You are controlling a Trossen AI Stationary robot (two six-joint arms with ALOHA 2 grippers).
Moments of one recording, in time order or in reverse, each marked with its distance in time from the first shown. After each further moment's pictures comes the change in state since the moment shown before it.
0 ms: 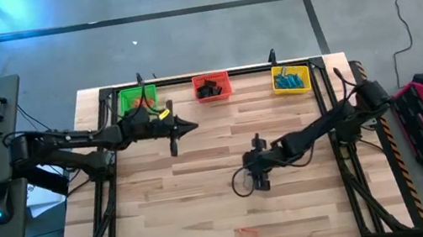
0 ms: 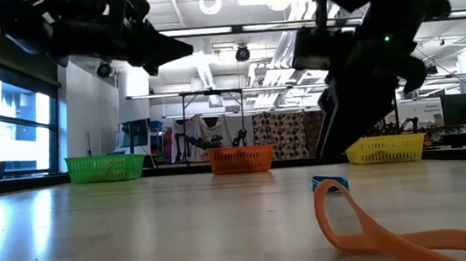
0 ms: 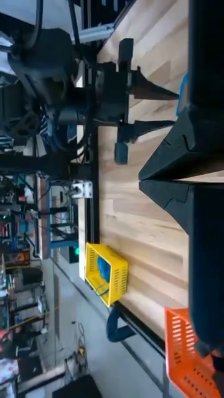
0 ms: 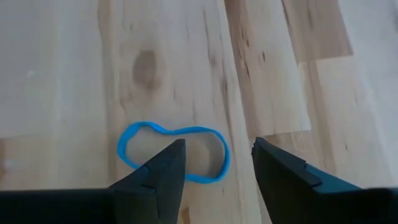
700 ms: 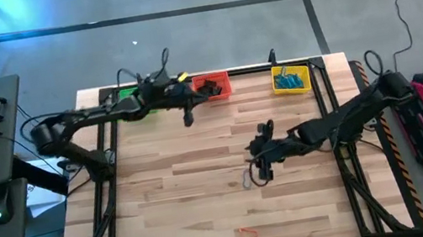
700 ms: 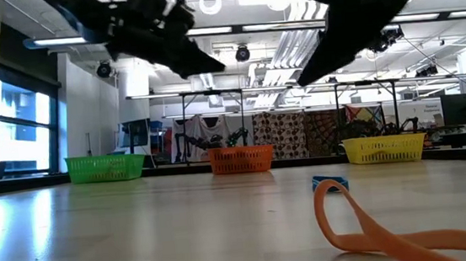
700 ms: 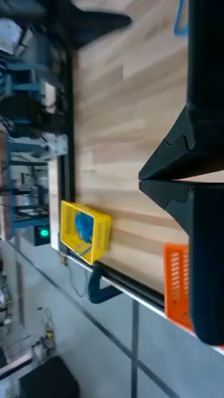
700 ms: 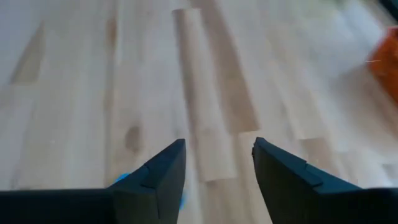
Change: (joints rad) left arm 0.229 0.299 0.408 -0.309 0.133 0.154; right arm 0.011 -0.271 -0.023 -0.022 0.184 -0.092
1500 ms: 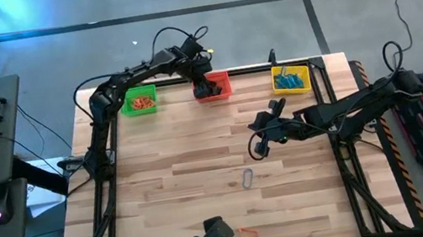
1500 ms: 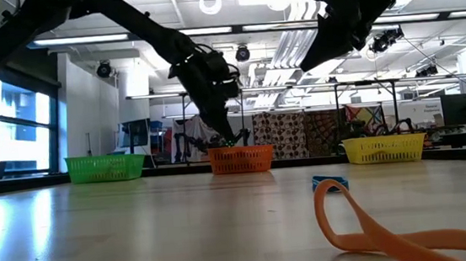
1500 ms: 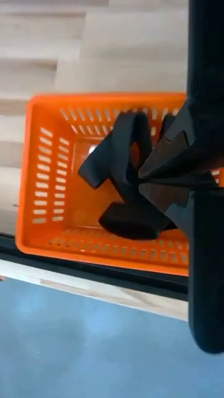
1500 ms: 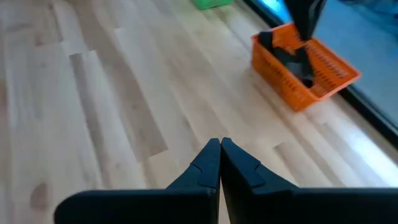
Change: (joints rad) left arm 0.198 0.663 0.885 -0.956 -0.101 0.254; right arm -0.134 -0.135 0.000 -0.104 0.181 0.089
